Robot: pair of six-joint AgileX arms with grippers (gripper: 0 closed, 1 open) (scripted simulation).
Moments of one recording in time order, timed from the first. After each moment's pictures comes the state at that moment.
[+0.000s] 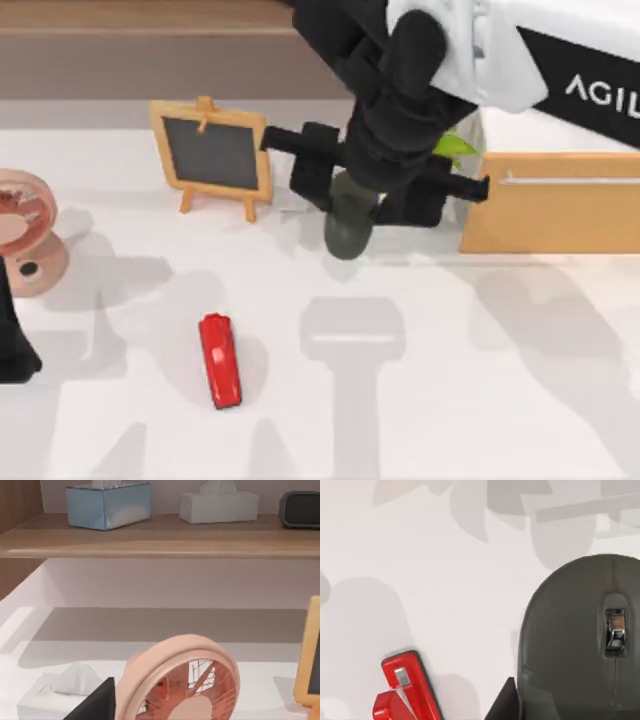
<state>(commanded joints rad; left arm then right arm) 0.00 0.00 0.00 0.00 0.00 0.00 0.72 2.03 1.78 -1.02 0.03 0.90</state>
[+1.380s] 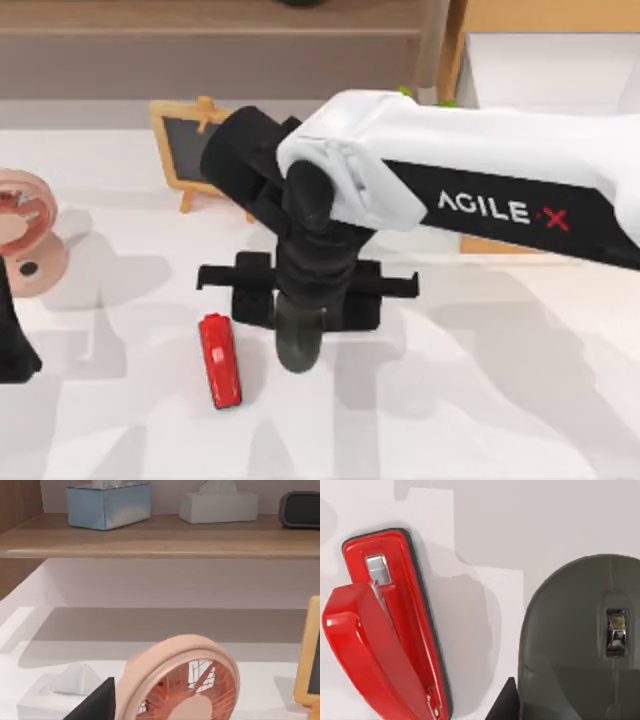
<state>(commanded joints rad) 0.00 0.00 0.00 0.00 0.00 0.00 0.88 2.14 1.69 -0.93 0.02 0.90</state>
